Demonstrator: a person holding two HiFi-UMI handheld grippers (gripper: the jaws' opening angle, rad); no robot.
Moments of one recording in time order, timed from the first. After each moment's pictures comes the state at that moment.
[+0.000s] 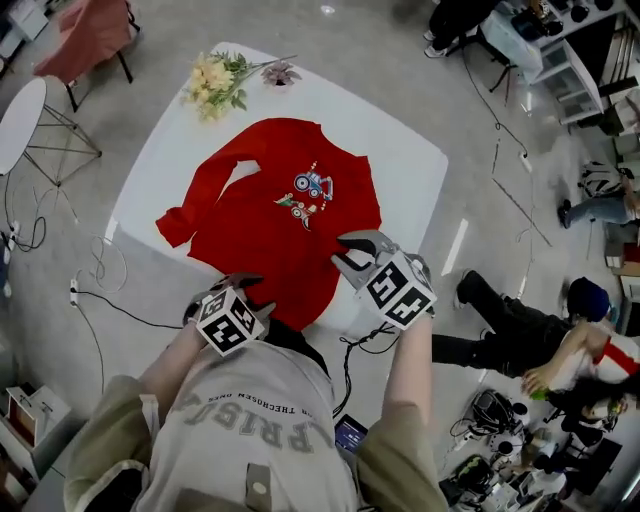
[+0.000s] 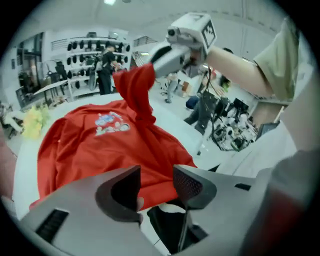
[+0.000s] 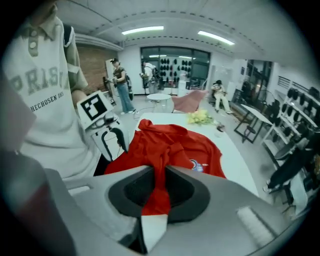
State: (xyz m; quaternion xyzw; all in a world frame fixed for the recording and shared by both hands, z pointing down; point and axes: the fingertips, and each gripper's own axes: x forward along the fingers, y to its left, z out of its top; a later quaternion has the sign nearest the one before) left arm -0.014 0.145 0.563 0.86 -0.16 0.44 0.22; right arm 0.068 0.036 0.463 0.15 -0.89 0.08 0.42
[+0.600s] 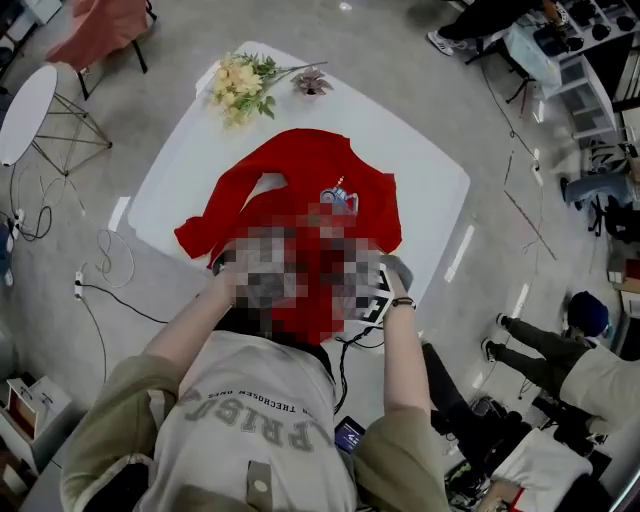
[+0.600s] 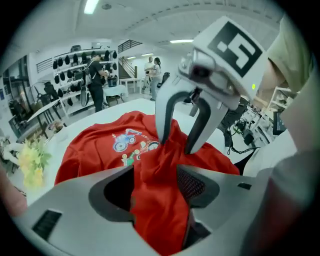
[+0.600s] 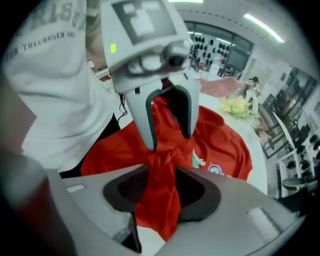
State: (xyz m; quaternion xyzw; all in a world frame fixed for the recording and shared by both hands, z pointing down) left arm -0.014 0.016 0.573 0.87 -0.14 0.46 0.12; right arm 0.008 0.042 0.570 0.00 -0.84 0.00 0.54
